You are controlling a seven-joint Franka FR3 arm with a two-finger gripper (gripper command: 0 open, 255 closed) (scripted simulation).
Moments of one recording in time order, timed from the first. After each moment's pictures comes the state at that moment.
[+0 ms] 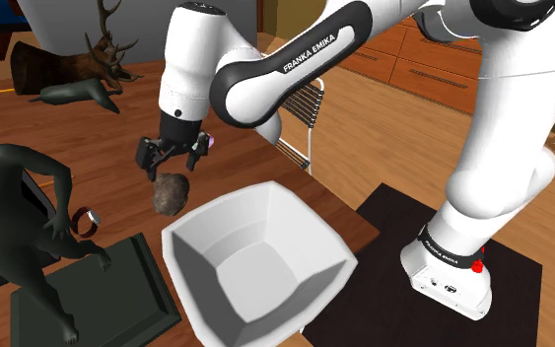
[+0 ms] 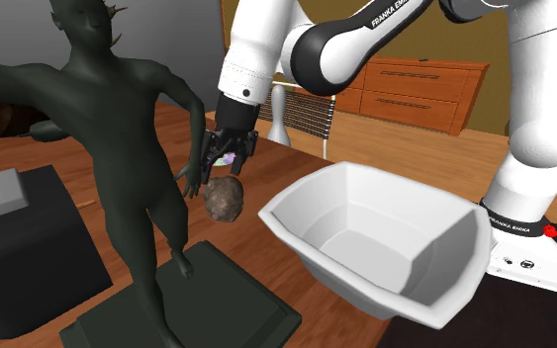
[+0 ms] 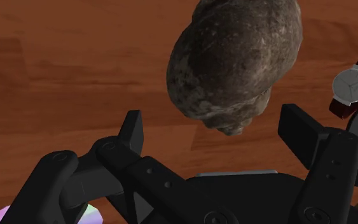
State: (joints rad) arm -0.29 0.40 1.01 -1.92 -0.39 2.45 0.88
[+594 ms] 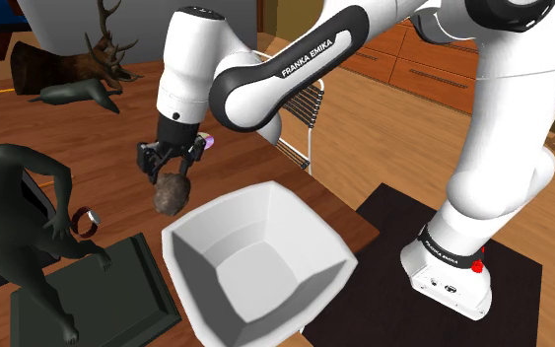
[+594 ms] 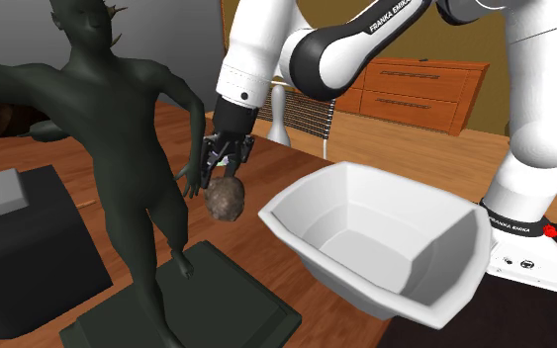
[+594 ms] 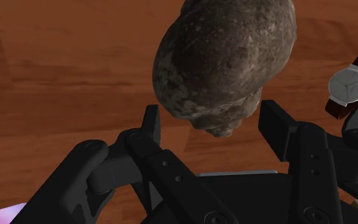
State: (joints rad) arm -0.27 0.42 1.00 -1.92 -0.41 2.48 0.89
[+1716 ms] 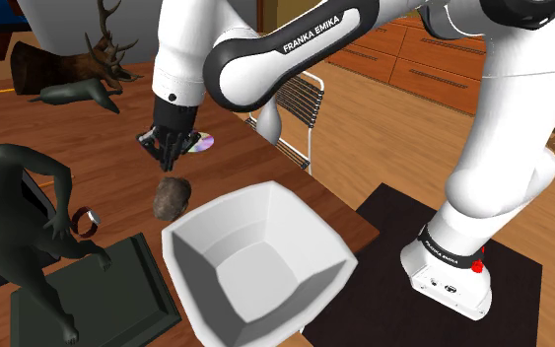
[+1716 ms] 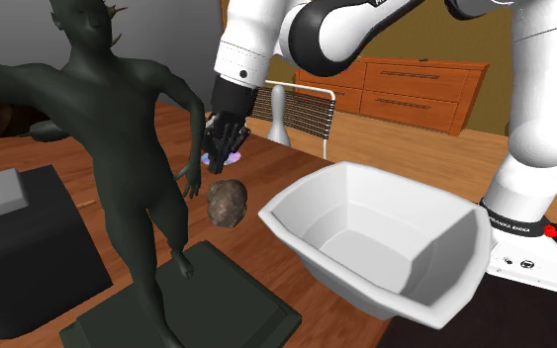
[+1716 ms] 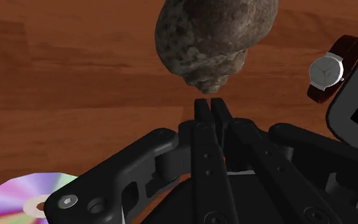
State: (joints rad) arm -0.31 0.38 1.04 -1.88 -0.35 2.39 0.86
